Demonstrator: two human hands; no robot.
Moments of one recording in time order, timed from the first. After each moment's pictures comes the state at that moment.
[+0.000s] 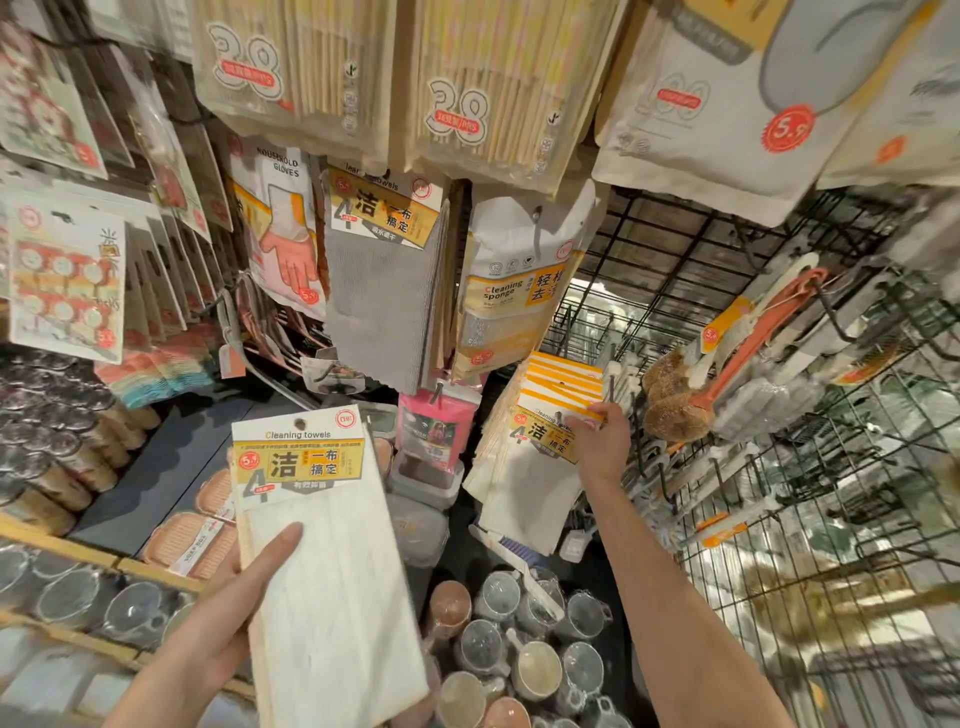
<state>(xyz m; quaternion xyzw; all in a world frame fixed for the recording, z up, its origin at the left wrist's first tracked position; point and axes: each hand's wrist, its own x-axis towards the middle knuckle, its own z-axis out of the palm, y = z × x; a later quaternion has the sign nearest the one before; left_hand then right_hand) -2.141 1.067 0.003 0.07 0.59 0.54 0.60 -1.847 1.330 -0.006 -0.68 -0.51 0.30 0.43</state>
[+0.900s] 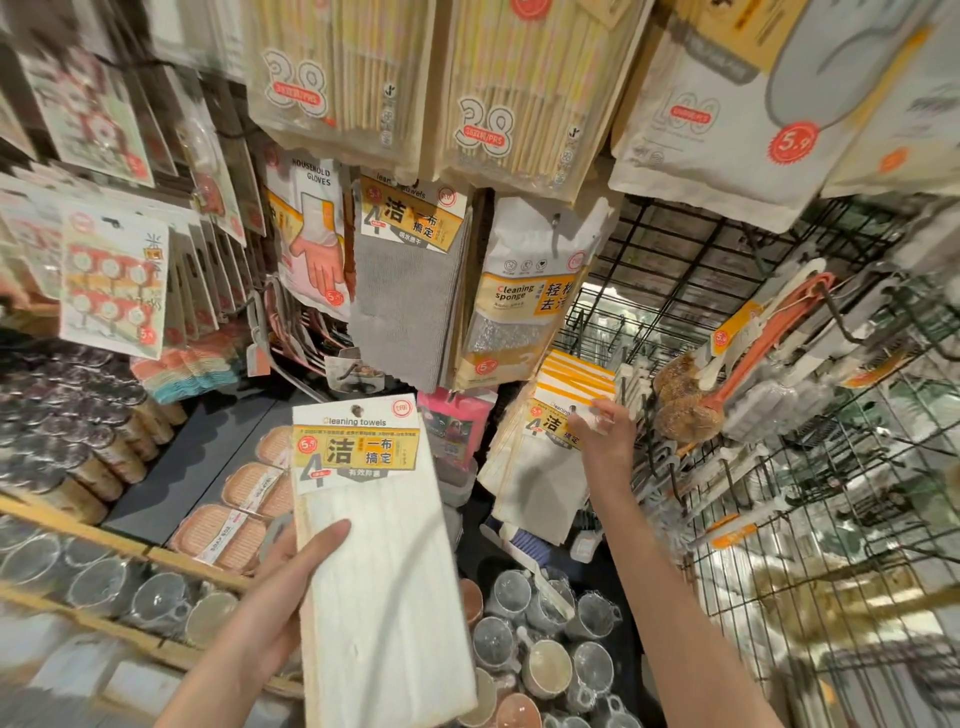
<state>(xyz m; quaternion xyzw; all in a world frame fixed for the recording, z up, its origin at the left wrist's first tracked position) -2.119 1.059 0.021 0.12 0.55 0.58 0.59 -1.866 1.282 0.027 -0.61 -0.50 0.37 0.48</state>
